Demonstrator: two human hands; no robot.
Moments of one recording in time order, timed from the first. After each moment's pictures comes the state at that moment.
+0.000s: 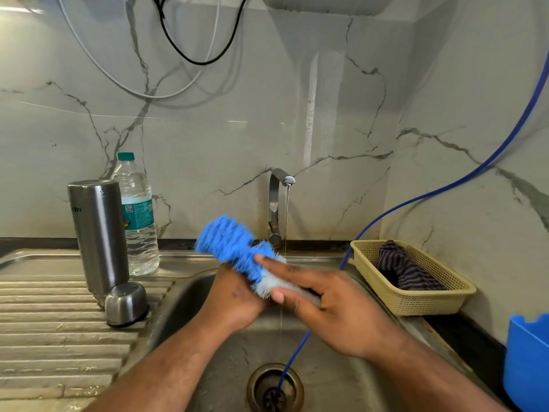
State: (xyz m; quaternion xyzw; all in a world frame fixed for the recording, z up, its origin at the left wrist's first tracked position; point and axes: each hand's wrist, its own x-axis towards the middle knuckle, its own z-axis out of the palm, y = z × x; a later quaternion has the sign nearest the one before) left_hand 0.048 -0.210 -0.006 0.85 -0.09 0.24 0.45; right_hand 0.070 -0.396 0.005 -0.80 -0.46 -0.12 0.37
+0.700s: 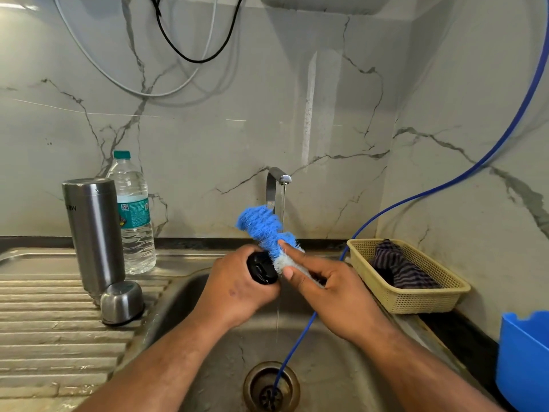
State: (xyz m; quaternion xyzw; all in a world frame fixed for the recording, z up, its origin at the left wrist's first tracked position) left_hand 0.055 -0.212 -0.003 0.87 -0.04 0.30 0.39; right_hand 0.082 -0.396 0.001 -0.80 -0.33 -0.11 0.49
